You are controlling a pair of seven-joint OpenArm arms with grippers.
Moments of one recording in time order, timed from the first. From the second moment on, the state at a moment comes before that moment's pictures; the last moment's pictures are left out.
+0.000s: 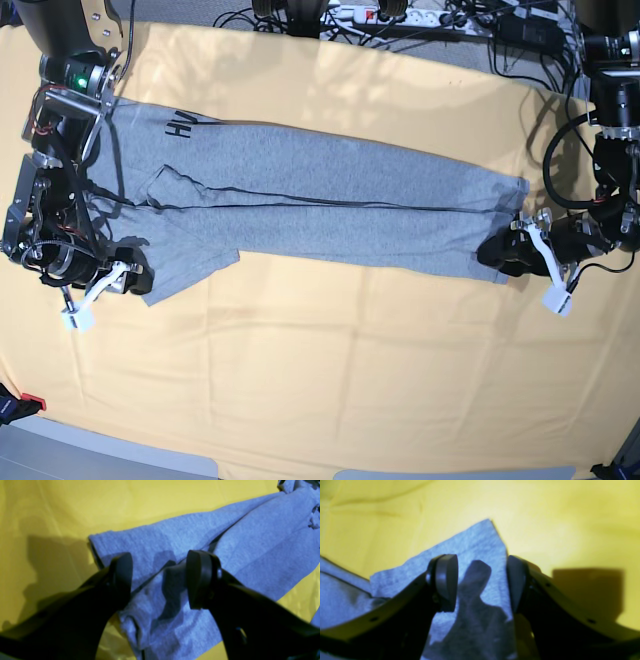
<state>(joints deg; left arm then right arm) -15.6 -36.3 -2.8 70.0 -64.1 -43.8 62.1 23.0 17.8 22.2 60.2 31.3 38.4 -60.5</state>
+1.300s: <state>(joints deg) -15.4 -36.2 -2.8 70.0 -62.3 -43.8 61.8 6.2 19.1 22.1 92.3 47.9 41.6 -70.4</state>
